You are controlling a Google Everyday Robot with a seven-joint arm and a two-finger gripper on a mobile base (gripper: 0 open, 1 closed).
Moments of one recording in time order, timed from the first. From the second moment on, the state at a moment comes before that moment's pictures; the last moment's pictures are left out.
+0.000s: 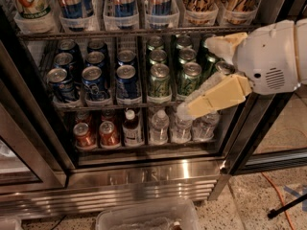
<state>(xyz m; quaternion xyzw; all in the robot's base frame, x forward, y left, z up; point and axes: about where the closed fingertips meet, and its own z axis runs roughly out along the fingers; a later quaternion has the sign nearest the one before) 0.438 -0.078 1.004 -0.51 0.70 0.21 0.45</state>
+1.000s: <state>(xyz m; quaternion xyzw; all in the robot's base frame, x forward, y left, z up) 0.466 -0.041 1.007 -0.41 0.67 0.21 0.58</state>
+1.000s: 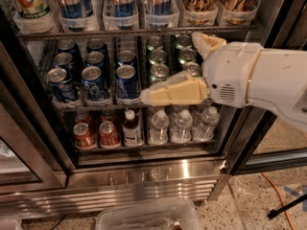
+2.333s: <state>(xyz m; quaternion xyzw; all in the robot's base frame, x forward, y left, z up) 0.484 0.029 1.041 -0.32 0.65 0.21 0.66</state>
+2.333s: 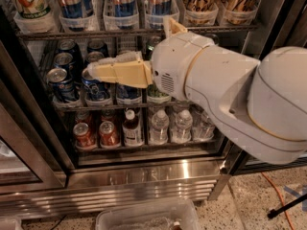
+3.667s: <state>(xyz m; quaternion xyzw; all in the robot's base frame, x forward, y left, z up) 0.503 0.051 1.060 -0.24 0.65 0.17 0.70</state>
